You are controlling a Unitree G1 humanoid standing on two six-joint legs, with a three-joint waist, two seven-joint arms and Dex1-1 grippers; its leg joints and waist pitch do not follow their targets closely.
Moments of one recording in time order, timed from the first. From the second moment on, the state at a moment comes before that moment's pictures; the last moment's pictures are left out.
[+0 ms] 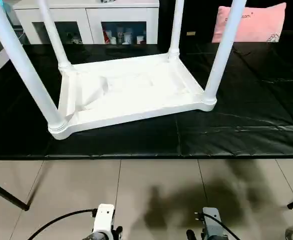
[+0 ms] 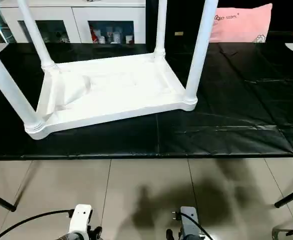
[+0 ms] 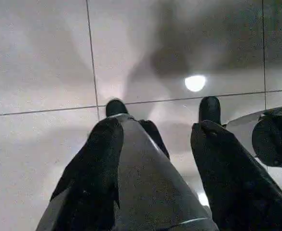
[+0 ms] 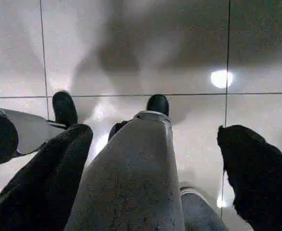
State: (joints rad) left arm -0.21 0.03 0.00 1.34 -0.03 -0.05 -0.15; right arm -0.19 -0.06 -0.03 1.31 0.10 0.05 0.10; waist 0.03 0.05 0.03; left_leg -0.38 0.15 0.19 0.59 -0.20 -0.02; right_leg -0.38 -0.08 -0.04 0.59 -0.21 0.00
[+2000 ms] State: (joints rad) left arm -0.21 0.03 0.00 1.34 -0.03 -0.05 -0.15; right arm -0.19 -0.06 -0.03 1.31 0.10 0.05 0.10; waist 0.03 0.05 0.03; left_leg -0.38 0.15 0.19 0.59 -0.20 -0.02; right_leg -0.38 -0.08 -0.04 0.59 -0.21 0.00
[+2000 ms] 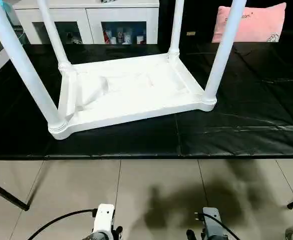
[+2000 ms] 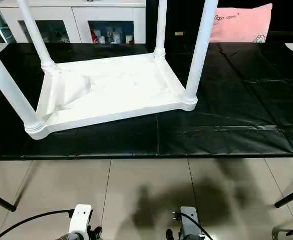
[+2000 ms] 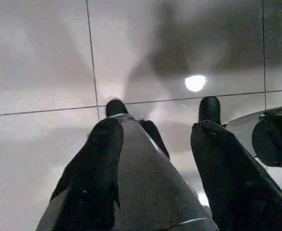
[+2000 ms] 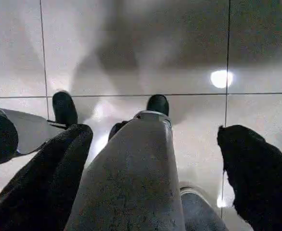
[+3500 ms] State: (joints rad) left arm -0.21 0.03 0.00 1.34 -0.03 -0.05 -0.15; right arm -0.19 -0.06 -0.03 1.31 0.10 0.05 0.10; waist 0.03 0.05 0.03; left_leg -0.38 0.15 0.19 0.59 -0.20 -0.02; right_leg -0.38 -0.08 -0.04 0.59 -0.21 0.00
